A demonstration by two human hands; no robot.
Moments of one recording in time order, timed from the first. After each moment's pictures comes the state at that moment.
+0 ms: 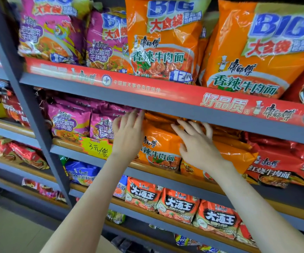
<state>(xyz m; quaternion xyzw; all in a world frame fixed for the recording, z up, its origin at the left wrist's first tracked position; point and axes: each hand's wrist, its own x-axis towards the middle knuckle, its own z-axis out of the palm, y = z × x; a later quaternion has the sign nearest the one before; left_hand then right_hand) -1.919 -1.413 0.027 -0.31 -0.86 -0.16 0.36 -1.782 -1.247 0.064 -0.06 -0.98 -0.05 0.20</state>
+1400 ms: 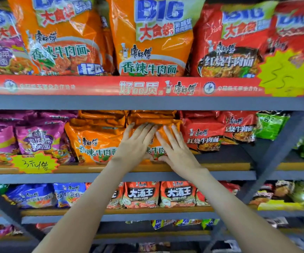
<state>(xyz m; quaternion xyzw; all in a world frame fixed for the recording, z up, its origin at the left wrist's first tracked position) -1.829 -1.303 0.007 -0.56 -0.75 0.03 0.36 -1.694 -1.162 -0.030 -0.09 -0.95 -0.10 0.28</state>
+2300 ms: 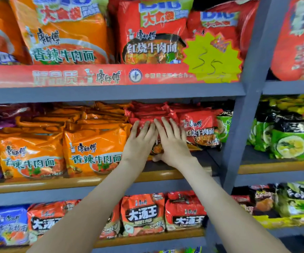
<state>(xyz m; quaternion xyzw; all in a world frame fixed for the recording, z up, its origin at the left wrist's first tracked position) -1.710 -1.166 0.009 -0.51 -0.79 0.16 0.31 -1.637 -1.057 -0.018 -0.24 -0.94 -0.04 0.25</state>
